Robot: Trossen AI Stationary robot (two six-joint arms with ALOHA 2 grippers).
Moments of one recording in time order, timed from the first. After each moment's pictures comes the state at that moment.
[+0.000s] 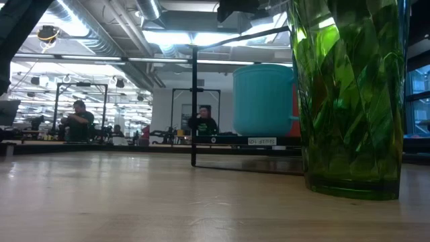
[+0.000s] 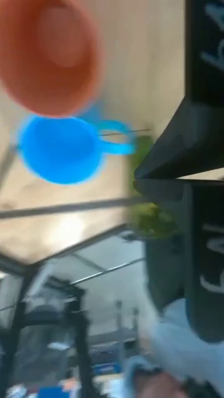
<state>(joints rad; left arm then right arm) 0.27 1.94 2.24 -0.96 0.25 0.01 -0.06 1.13 1.05 -0.69 -0.43 0.89</state>
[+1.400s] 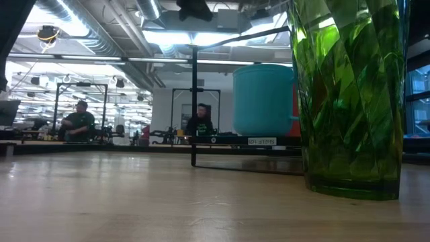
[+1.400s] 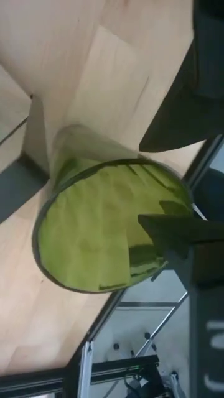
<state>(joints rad) 0.60 1.78 2.24 -1.10 0.26 0.22 0.61 1.53 1.22 -0.72 0.16 1.88</state>
